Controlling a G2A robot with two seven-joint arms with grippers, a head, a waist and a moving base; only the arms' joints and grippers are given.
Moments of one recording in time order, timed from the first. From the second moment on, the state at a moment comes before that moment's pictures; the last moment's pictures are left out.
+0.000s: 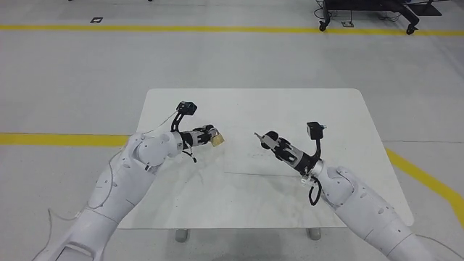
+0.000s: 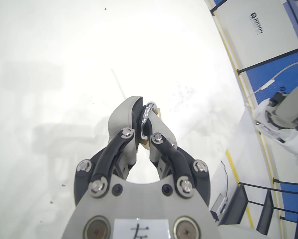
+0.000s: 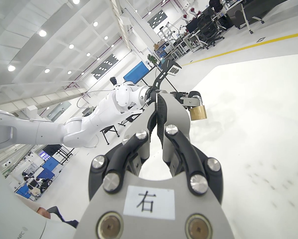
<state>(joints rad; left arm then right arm) 0.94 -1.16 -0.94 -1.17 0.37 -0.27 -0.67 -1.24 -0.97 0.87 -1.35 -0.14 -0.85 -0.02</state>
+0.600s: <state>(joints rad) 0.81 -1.26 -0.92 -0.81 -0.54 -0.17 -1.10 -1.26 -0.99 0.82 -1.36 0.40 -0.95 0.24</state>
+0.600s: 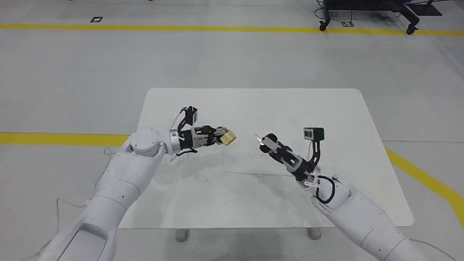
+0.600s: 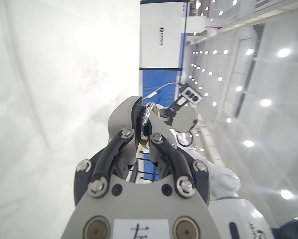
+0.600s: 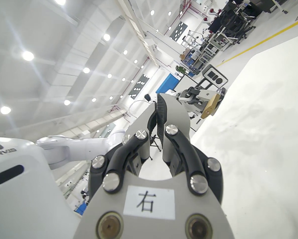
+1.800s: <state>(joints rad) 0.84 -1.28 -0.95 -0.83 -0.59 -0.13 -0.96 -1.34 -0.99 0.85 -1.67 0.48 -0.12 0.21</state>
